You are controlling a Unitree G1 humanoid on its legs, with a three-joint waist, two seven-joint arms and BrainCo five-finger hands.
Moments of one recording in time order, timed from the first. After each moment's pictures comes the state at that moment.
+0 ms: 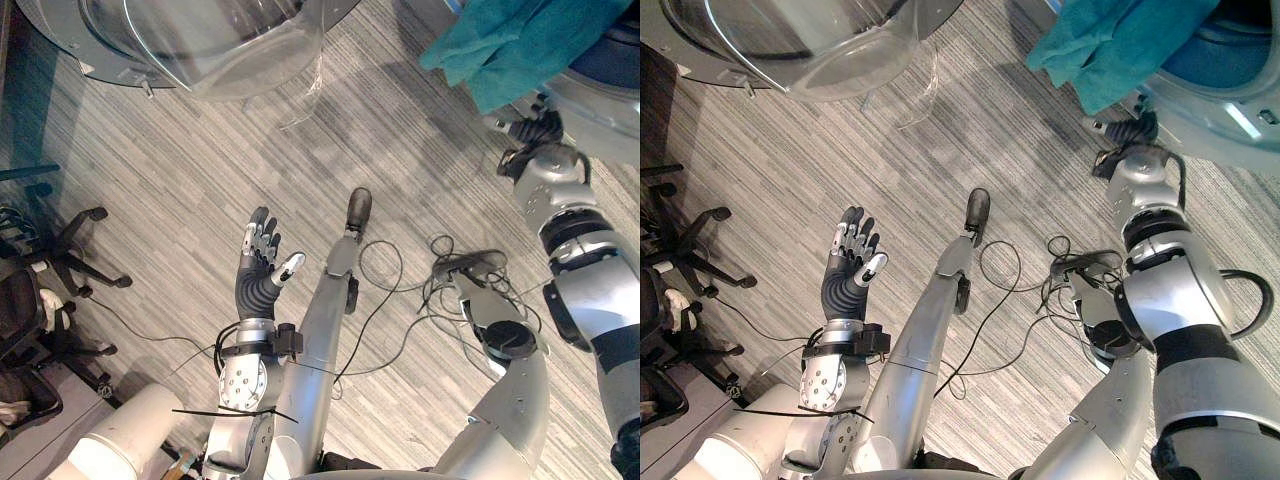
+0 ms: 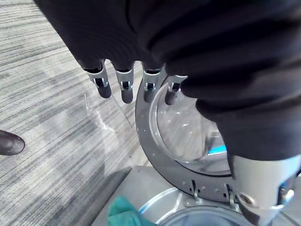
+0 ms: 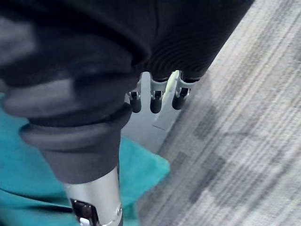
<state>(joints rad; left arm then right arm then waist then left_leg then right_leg) 0.18 -0.05 -0.21 -0.40 -0.17 -0.12 0.18 -1.30 -0.63 0.48 1.26 0.82 -0.07 -0.26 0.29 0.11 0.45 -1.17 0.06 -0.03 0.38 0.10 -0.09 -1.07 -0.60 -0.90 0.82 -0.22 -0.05</state>
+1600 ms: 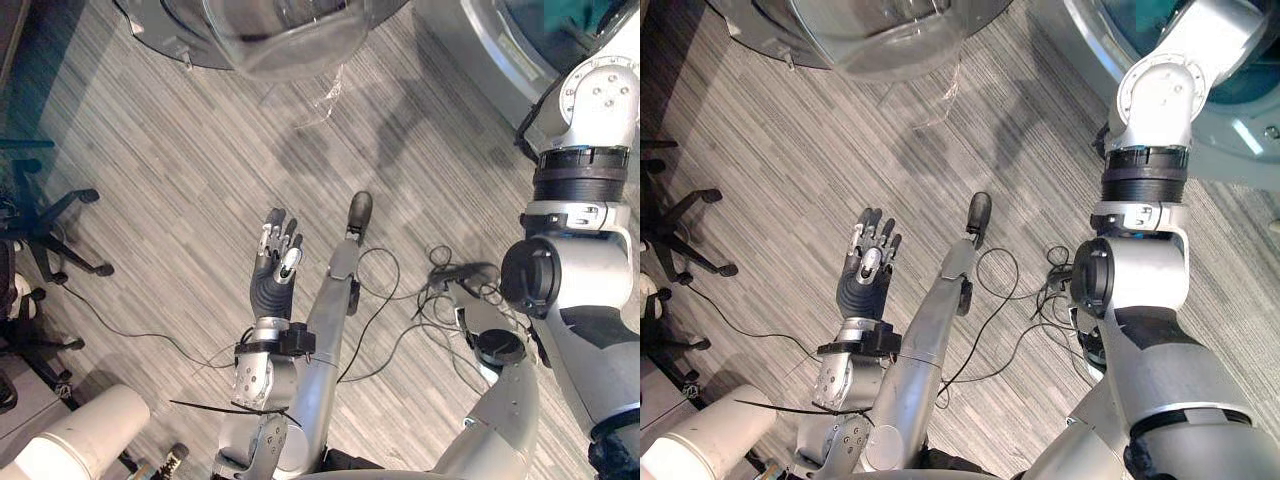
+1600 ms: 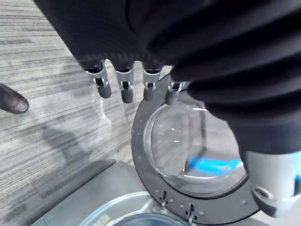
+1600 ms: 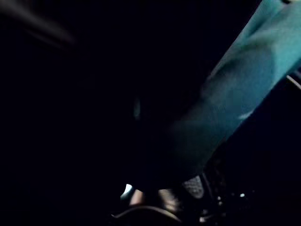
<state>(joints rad) 0.16 -0.03 -0.31 -0.37 -0.39 -0.14 0.17 -1.41 -0.34 -0.28 0.50 1.30 -0.64 -0.49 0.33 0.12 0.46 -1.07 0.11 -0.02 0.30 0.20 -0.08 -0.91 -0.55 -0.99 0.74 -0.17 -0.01</state>
